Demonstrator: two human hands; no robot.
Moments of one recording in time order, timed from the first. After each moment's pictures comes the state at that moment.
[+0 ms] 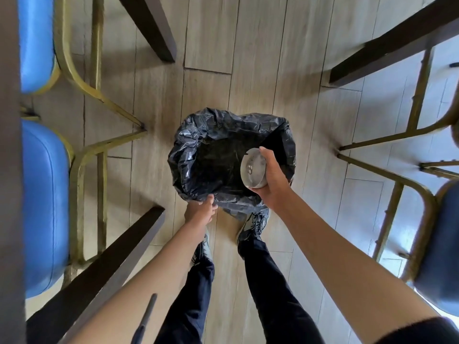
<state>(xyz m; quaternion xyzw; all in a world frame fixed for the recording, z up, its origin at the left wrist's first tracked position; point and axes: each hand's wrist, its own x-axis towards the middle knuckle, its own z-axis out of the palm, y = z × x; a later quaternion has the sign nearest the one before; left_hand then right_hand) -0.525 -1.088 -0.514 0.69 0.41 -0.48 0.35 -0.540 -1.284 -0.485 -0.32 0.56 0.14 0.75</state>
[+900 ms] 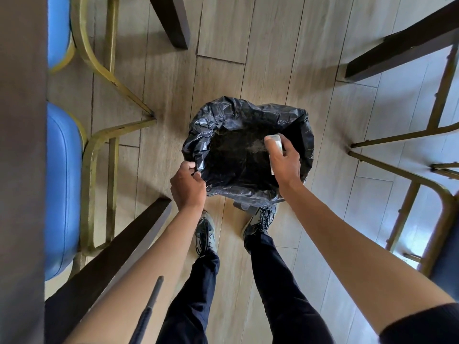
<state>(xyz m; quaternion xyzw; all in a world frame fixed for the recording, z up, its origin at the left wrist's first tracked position) -0.478 -1.061 -0.499 0.92 0.16 -0.26 0.26 -0.527 -1.269 -0.500 -0.62 0.55 0.08 0.55</state>
